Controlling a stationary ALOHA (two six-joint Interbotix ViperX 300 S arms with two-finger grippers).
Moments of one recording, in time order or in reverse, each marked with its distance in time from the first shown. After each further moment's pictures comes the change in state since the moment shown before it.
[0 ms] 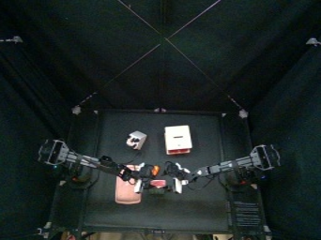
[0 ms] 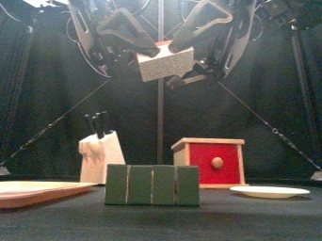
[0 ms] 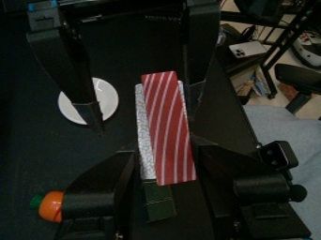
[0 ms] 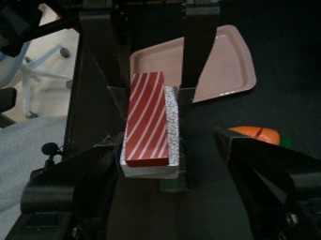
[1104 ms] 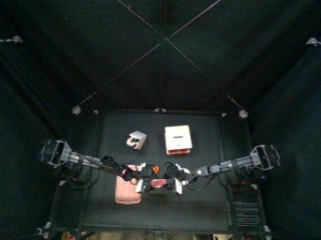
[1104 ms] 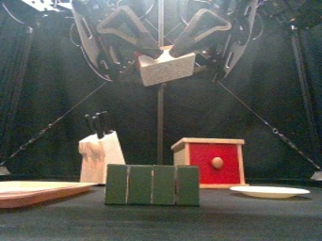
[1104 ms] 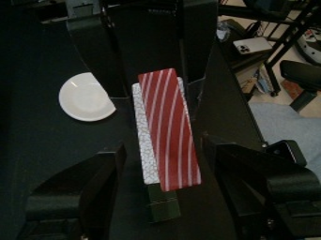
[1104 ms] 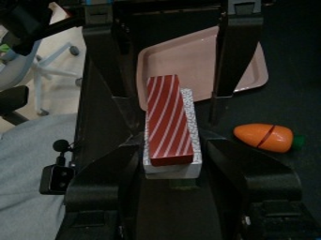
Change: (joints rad) left arm 0.003 0.035 -0.011 0.000 -0.003 0.000; right arm 0.000 0.000 -0.003 0.023 -0.035 -0.002
